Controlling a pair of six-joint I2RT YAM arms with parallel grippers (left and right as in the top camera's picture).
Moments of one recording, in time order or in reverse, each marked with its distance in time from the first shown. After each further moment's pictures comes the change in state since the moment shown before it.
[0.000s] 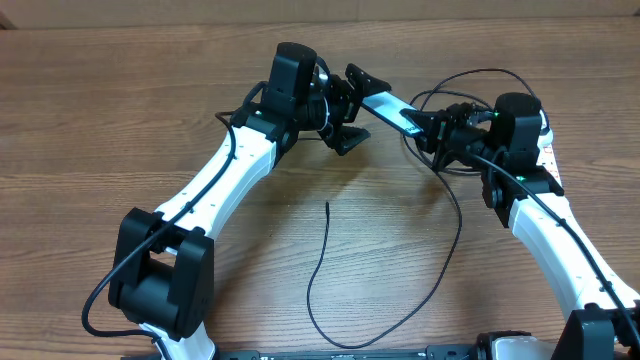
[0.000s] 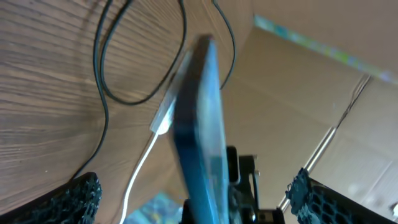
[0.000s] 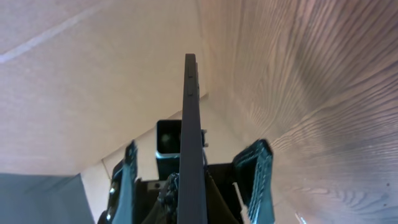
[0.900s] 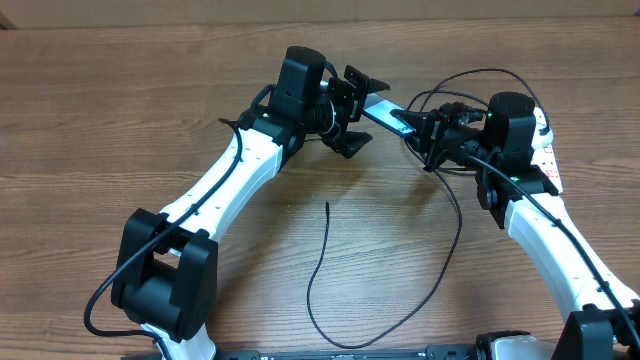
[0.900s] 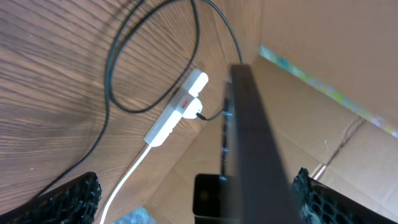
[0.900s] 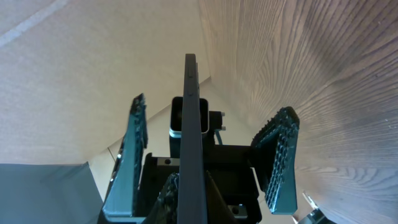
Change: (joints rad) left arm -0.028 0.000 -0.001 -0.025 -0.111 -0.143; right arm 0.034 0.000 0.000 0.029 -0.034 0.075
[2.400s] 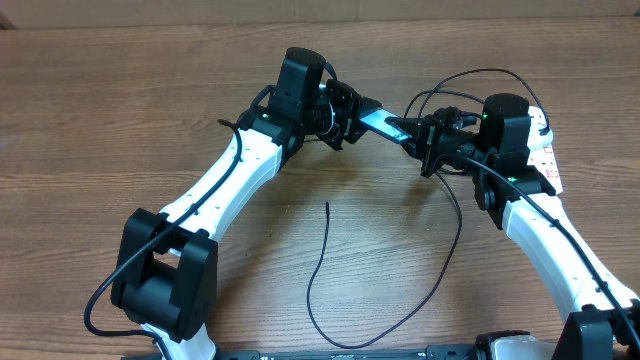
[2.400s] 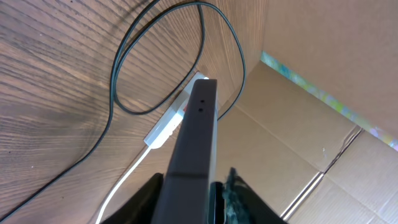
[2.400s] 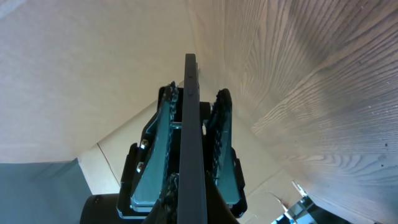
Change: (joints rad) left arm 0.000 0.000 -0.004 -0.003 -0.009 -0.029; right arm 0.013 0.000 0.000 -0.047 -0.032 -0.026
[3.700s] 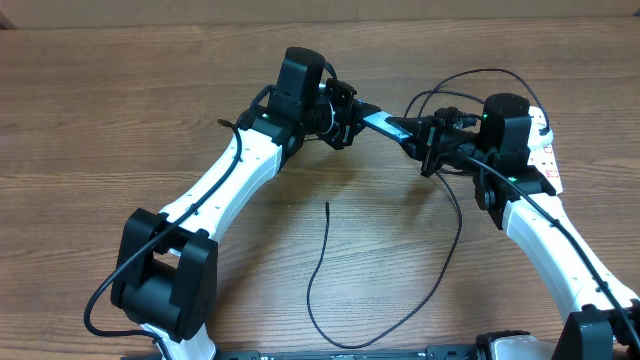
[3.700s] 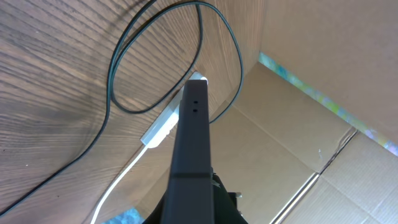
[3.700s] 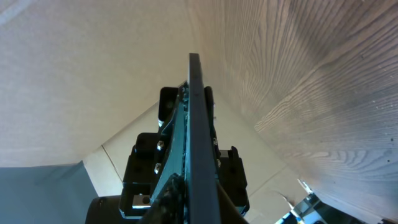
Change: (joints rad) left arm 0.000 0.000 0.000 0.005 0.001 -0.018; right arm 0.000 0.000 0.000 0.004 -0.002 0.031
